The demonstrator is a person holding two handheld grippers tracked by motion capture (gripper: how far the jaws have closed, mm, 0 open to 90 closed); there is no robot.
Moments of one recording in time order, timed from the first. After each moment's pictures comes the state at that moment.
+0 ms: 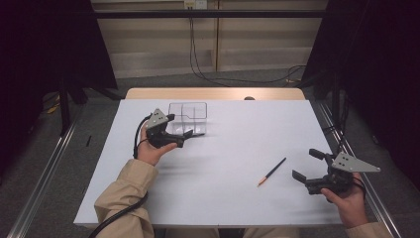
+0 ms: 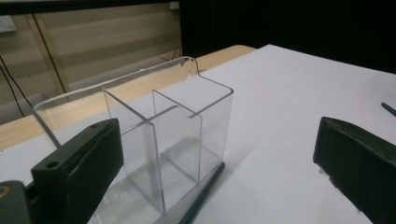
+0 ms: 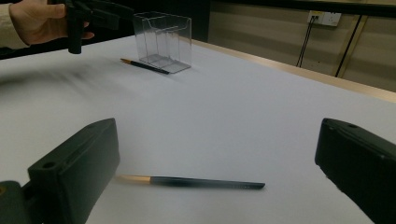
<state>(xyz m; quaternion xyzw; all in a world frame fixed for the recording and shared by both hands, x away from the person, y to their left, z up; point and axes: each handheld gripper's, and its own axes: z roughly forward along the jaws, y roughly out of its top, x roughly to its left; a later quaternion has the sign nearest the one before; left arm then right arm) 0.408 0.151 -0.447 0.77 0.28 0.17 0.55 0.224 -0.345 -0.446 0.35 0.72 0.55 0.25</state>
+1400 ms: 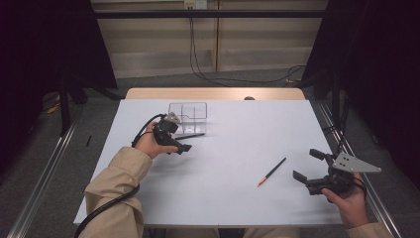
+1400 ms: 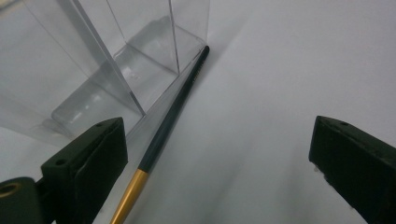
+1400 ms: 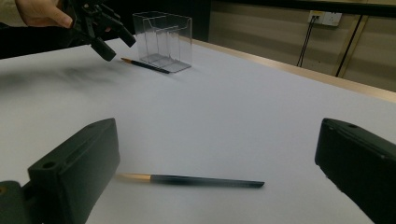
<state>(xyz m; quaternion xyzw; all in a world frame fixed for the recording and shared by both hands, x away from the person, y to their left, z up) 0.426 0.137 -0.449 0.90 0.25 0.07 0.33 0.223 -0.346 -0.446 0.35 0.72 0.55 0.25</state>
